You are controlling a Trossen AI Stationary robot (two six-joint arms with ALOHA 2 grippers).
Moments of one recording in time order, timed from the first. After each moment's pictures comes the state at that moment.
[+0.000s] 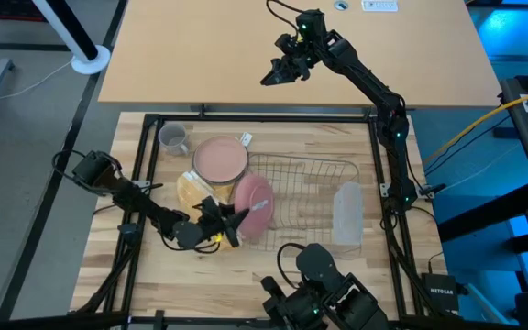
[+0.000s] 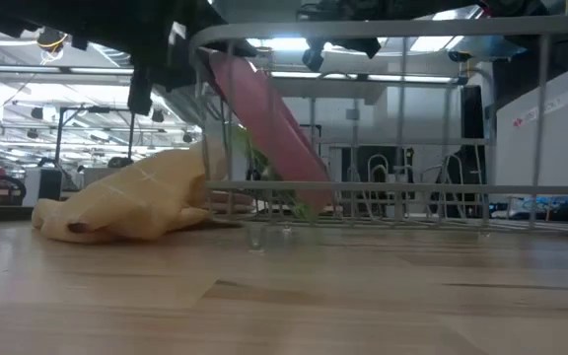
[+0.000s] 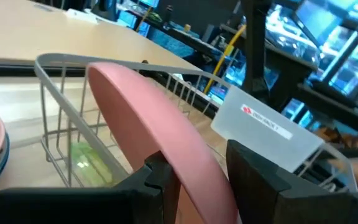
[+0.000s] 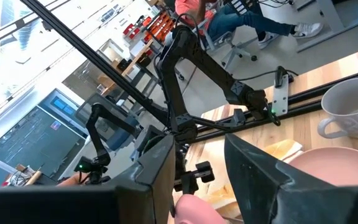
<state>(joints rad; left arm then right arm) -0.52 1.66 0.64 0.89 -1.10 -0.56 -0.80 2.13 2.36 -0.66 -1.40 0.25</state>
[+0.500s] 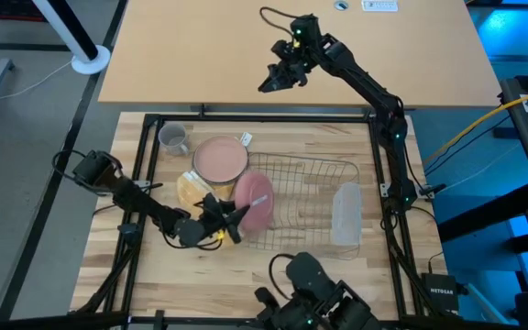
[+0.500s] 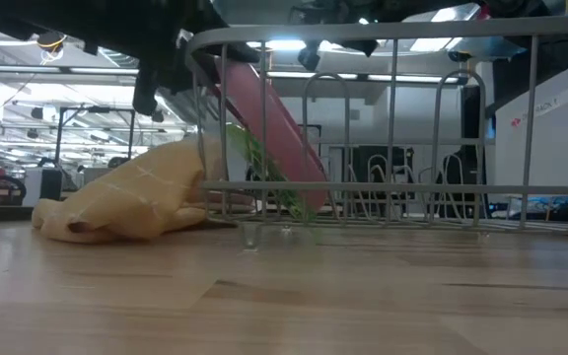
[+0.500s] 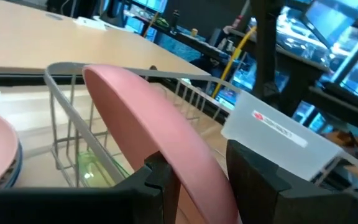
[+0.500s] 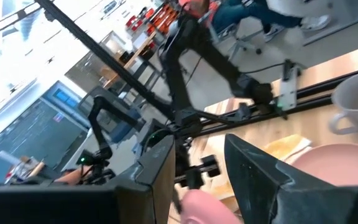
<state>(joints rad) -0.49 1.66 0.64 0.89 -1.11 -0.54 -0.75 2.13 2.36 -0.72 -1.40 0.19</state>
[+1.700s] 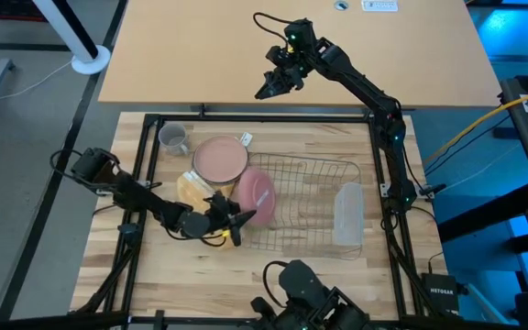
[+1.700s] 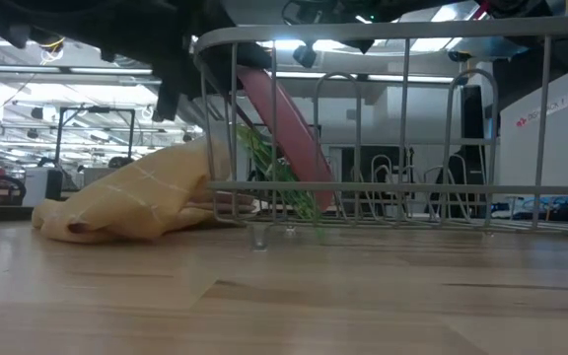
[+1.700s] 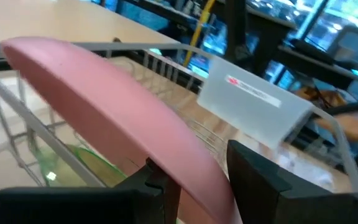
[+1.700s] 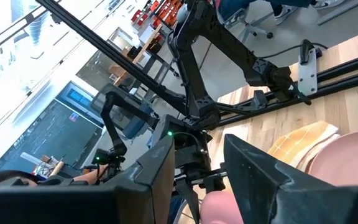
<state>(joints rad) -0.43 1.62 0.63 0.80 -0.83 -0.51 -0.71 2.13 2.36 -0.73 -1.40 0.26</state>
